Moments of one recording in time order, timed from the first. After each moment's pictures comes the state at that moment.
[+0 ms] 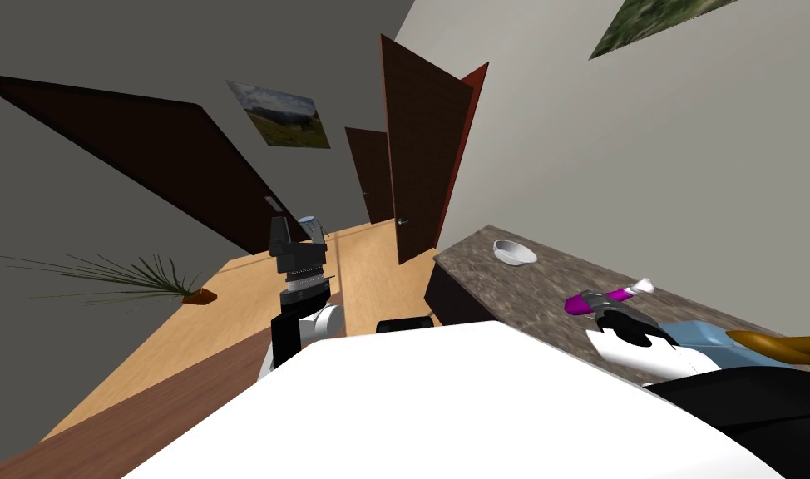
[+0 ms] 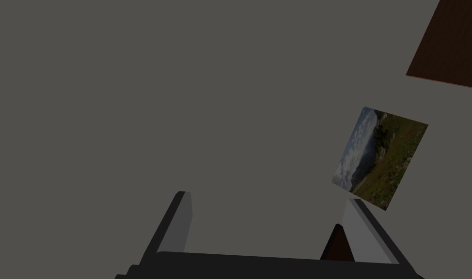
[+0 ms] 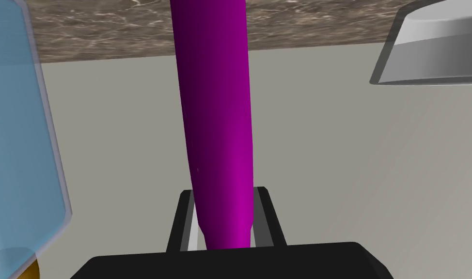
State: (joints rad) left arm 0.45 0.00 -0.02 -2.35 0.08 -0.46 -0.01; right arm 0.49 -0.52 -0.74 -1.48 0.23 0.27 0.53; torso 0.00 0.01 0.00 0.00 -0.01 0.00
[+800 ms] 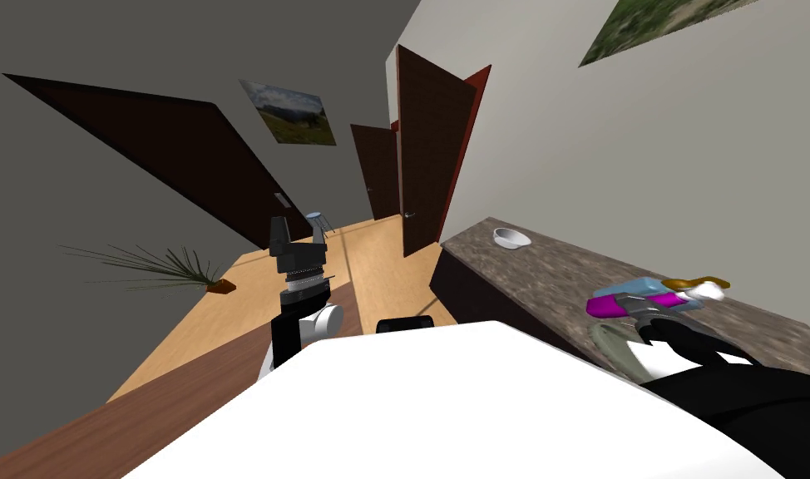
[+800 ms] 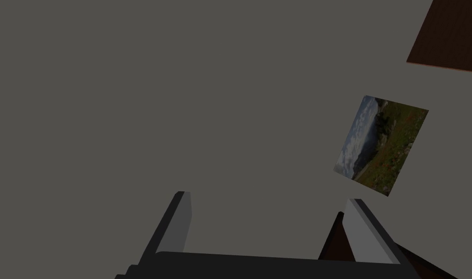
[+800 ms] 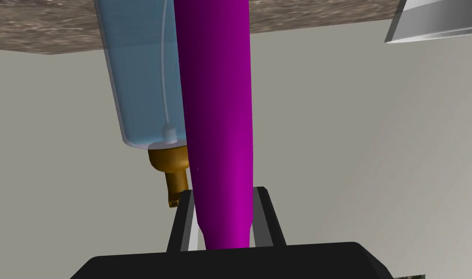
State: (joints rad) left arm 0.45 0.00 -0.02 -2.35 0.08 -0.46 -0.01; right arm 0.62 -0.58 -0.80 -1.57 0.10 0.30 0.49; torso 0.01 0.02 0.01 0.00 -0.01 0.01
